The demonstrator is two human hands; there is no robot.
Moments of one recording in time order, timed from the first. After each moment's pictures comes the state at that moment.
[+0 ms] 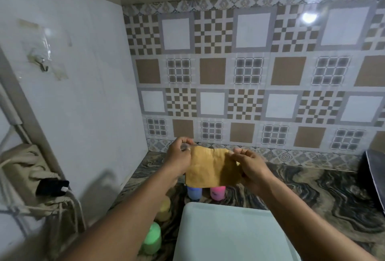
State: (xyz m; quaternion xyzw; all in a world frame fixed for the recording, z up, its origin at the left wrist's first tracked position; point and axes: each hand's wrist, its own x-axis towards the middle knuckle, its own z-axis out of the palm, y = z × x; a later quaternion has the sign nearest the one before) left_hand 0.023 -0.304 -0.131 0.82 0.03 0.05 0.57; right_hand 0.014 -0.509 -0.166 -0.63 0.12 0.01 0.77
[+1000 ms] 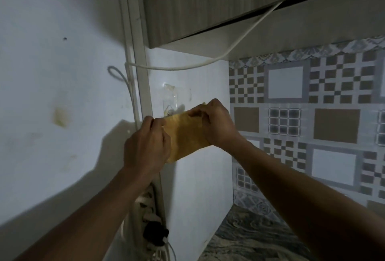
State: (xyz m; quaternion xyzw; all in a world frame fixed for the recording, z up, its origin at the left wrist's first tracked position) left_hand -0.005 -0.029 0.028 0.84 0.11 0.54 -0.04; right_hand 0.109 -0.185 0.063 -0.78 -0.40 -0.22 0.44
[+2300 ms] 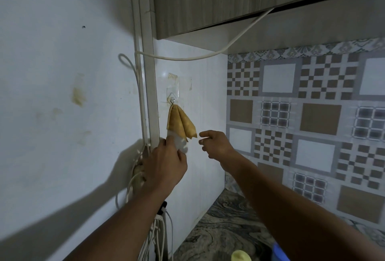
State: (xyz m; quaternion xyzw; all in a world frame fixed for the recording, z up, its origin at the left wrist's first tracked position) left_hand -0.020 -0.073 -0.040 0.89 0.20 0.42 0.07; right_hand 0.090 -0.189 -0.015 -0.79 -0.22 0.03 0.58
